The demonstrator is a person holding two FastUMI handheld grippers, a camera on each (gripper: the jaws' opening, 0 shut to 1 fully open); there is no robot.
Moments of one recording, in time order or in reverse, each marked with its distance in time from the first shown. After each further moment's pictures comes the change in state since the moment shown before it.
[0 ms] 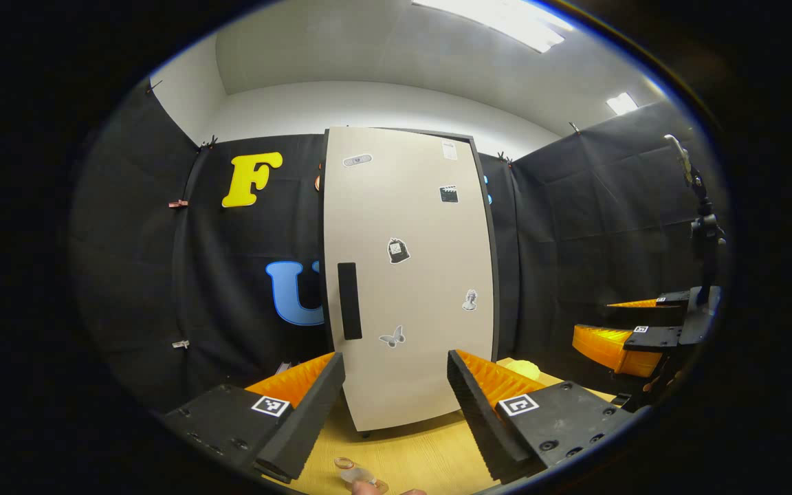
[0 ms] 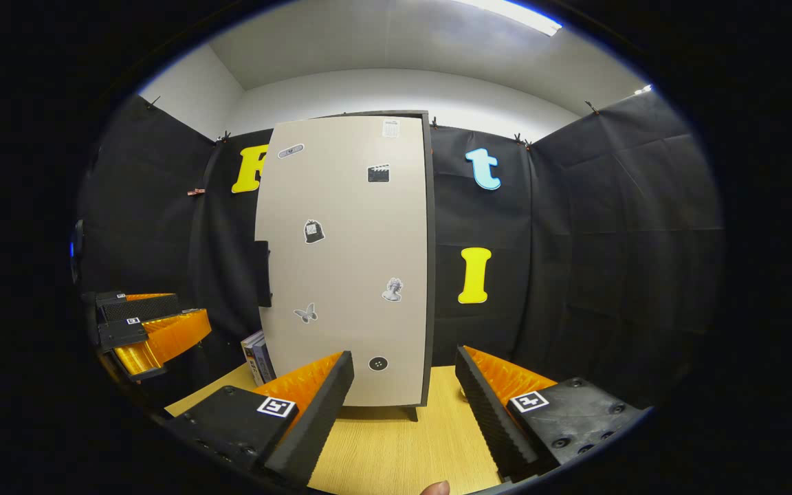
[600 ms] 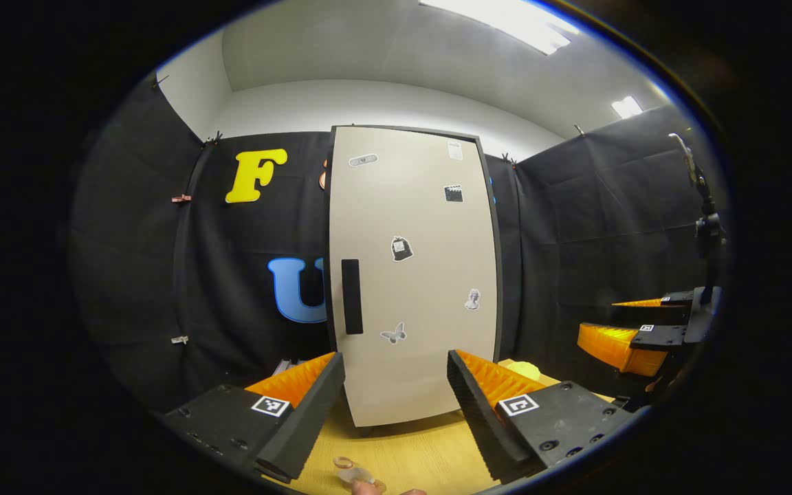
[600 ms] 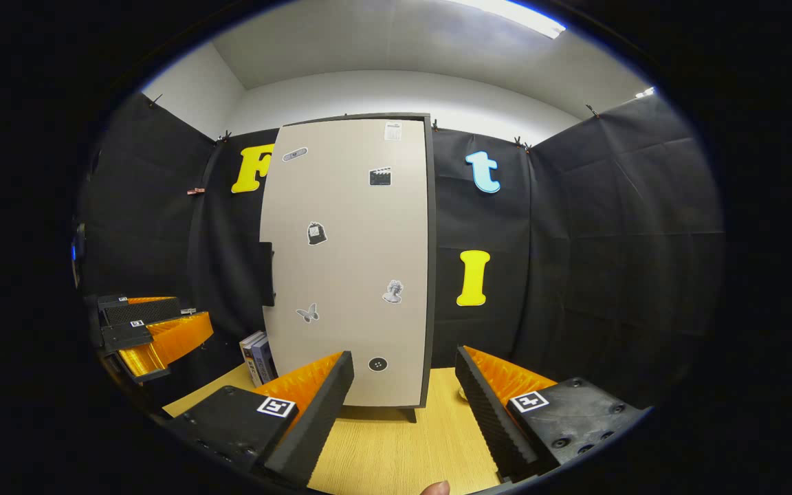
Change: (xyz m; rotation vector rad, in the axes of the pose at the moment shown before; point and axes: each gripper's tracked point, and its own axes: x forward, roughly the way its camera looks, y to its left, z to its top) left arm 0.001 0.008 -0.005 -0.018 0.004 0.008; right arm -0.001 0.006 0.002 -0.012 -0.009 -0.009
